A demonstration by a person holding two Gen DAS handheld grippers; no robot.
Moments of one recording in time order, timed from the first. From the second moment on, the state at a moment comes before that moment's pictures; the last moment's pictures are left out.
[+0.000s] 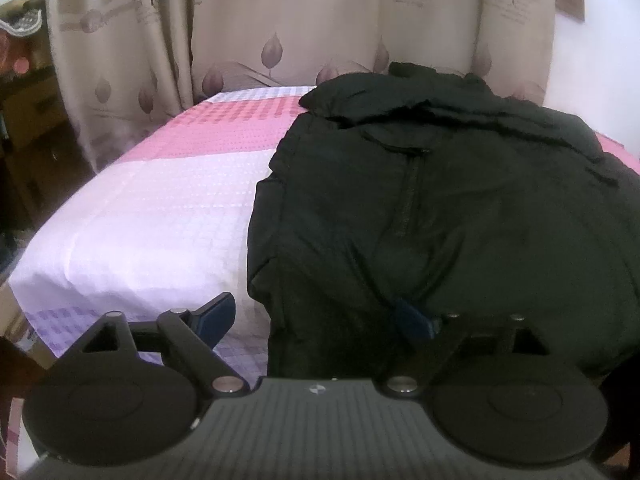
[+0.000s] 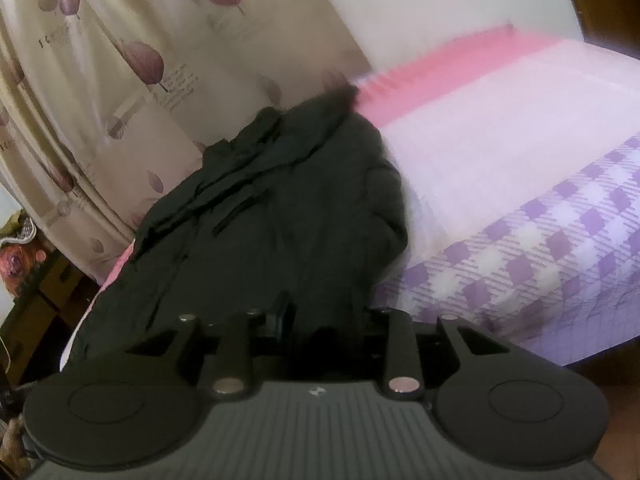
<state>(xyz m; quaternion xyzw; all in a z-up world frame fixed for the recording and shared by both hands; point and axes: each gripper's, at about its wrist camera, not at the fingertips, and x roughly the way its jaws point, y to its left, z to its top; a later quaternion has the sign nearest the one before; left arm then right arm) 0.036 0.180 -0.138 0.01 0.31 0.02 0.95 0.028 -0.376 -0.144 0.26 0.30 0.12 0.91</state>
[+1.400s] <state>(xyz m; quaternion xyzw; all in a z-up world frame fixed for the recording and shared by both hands) 0.022 0.215 -0.107 -0.11 0.30 -0.05 0.94 0.011 -0.383 -0.128 0.31 0.26 0.18 0.90</state>
